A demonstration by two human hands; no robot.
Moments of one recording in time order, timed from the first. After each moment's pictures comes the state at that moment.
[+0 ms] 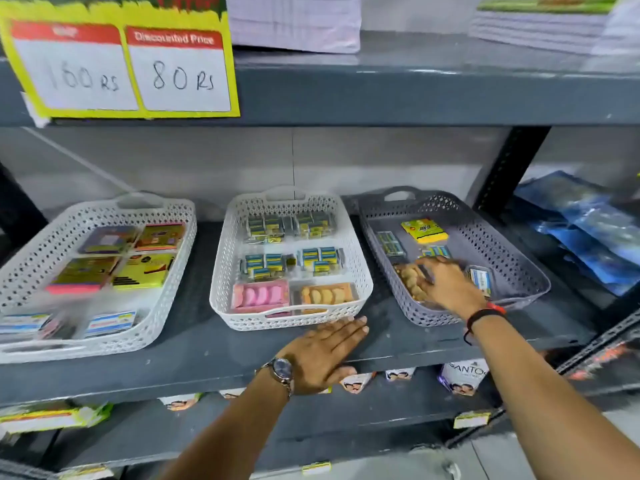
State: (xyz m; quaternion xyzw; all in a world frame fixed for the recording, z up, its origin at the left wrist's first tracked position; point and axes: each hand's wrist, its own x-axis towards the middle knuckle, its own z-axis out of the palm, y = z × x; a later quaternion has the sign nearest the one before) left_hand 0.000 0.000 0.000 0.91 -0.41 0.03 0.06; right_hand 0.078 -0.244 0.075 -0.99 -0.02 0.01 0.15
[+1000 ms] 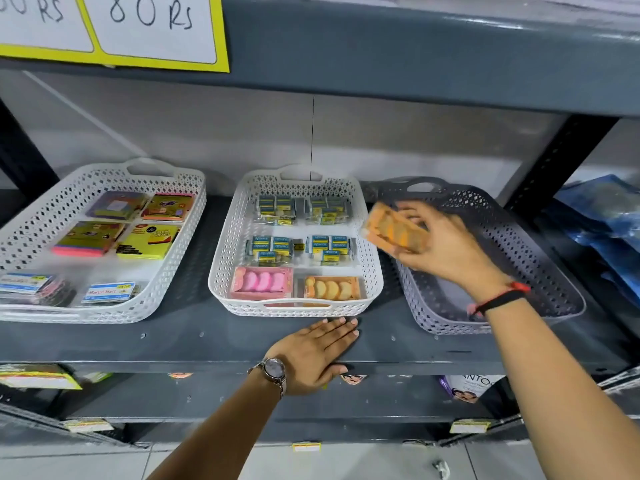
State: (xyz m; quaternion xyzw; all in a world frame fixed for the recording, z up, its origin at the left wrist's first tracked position) left_hand 0.005 0.002 -0.028 0.94 -0.34 -0.02 0.04; right_hand 0.095 -0.200 0.137 -0.95 -0.20 -0.04 0.25
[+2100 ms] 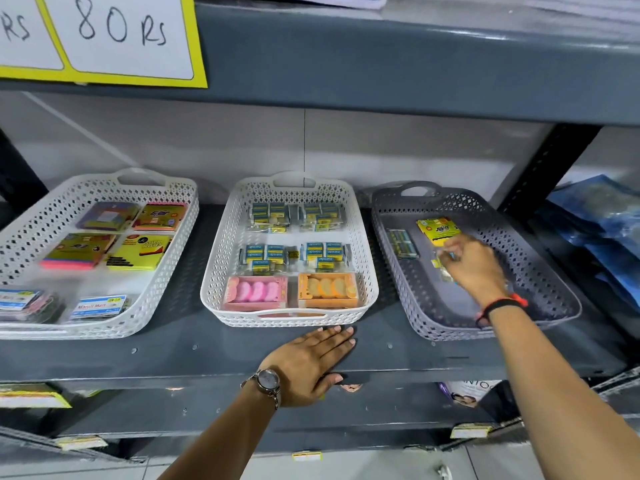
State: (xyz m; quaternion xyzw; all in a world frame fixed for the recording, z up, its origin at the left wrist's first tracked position) left_hand 0.007 0.005 -0.029 0.94 -0.35 -0.02 0.06; right_hand 0.130 -0.262 0.079 -0.96 0.05 -0.07 0.25
